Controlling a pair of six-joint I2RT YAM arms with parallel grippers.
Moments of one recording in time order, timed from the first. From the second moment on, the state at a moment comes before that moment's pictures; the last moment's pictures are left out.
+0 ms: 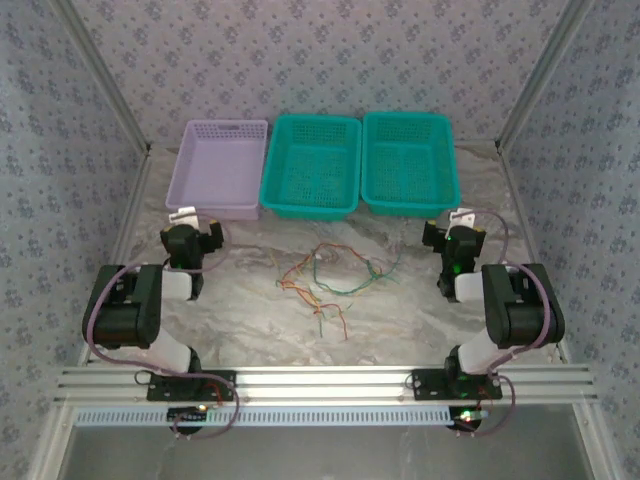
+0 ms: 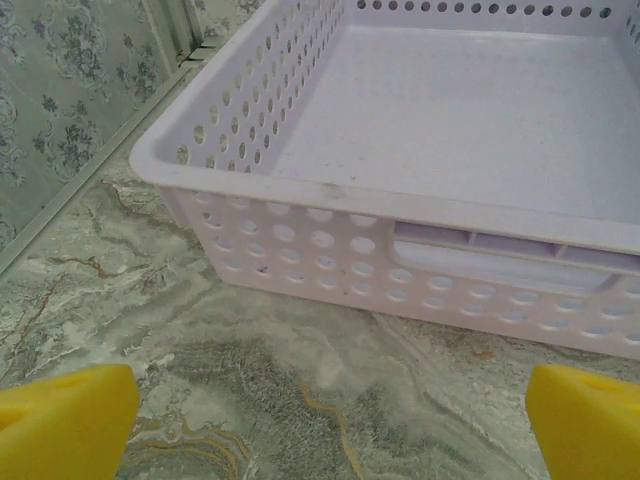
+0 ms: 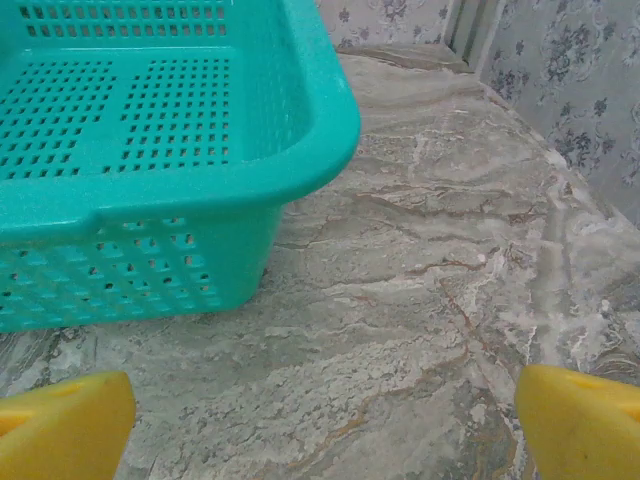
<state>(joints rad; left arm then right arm) -0.02 1.56 0.41 0.77 -0.22 -0.07 0.01 1.55 0.37 0.81 0.25 0.03</state>
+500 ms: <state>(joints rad) -0.02 1.56 0.41 0.76 -0.21 -0.07 0.01 1.54 0.37 0.81 0.25 0.02</state>
